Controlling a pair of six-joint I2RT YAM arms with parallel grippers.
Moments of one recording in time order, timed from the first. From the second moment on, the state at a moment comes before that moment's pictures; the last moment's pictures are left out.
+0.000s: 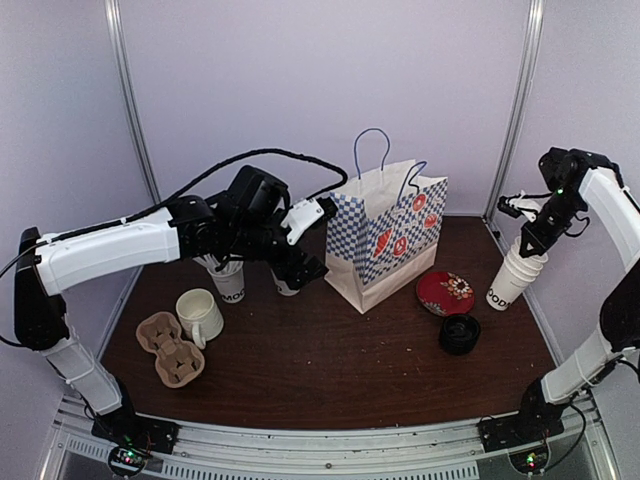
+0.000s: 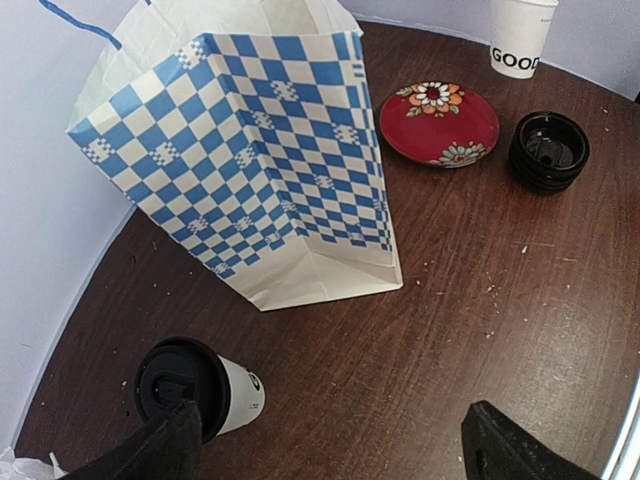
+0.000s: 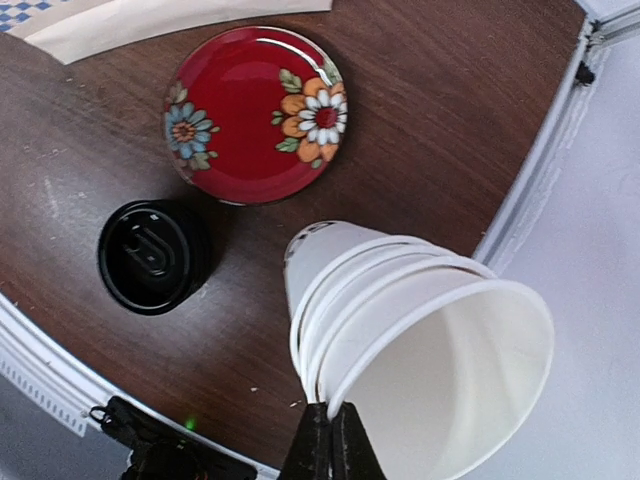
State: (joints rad) left arm -0.94 1.61 1.45 -0.50 -0.05 0.22; right arm -0.11 1.47 1.60 -1.40 -0.07 -0.65
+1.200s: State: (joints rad) left arm -0.94 1.64 1.47 -0.52 -0.05 0.24; right arm -0.08 1.42 1.76 -1.57 -0.12 -0.66
